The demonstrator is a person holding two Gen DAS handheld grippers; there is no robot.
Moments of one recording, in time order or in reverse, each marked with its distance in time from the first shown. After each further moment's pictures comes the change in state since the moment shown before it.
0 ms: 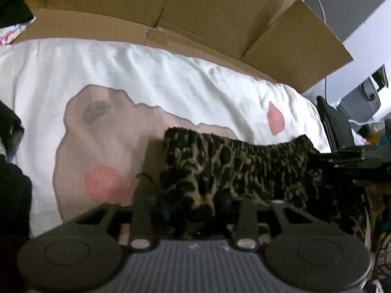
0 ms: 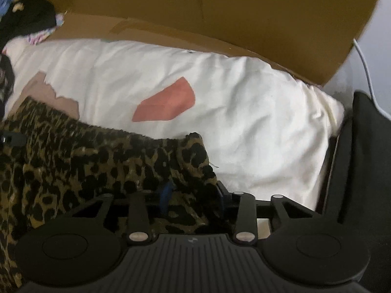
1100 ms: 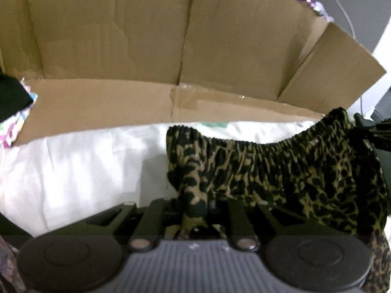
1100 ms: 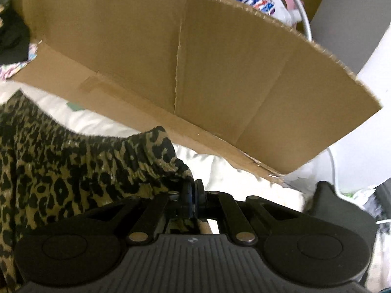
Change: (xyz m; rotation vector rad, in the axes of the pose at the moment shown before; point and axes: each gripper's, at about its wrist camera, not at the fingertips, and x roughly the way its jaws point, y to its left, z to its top) left arm 0.022 0.040 0.091 0.121 -0.068 0.143; right arm 0.005 -0.006 0.101 0.002 -0.177 -0.195
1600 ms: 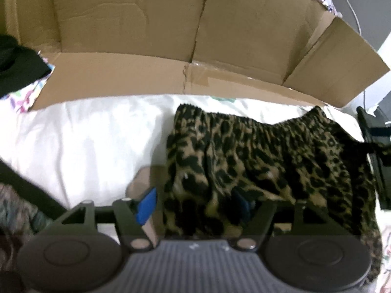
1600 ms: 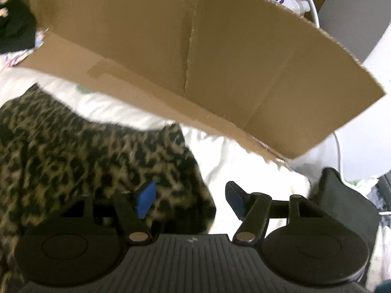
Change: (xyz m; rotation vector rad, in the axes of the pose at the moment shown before) left arm -0.040 0.010 -0.026 -0.076 0.094 0.016; right arm -0.024 0.002 -0.016 -0.052 0.068 0.025
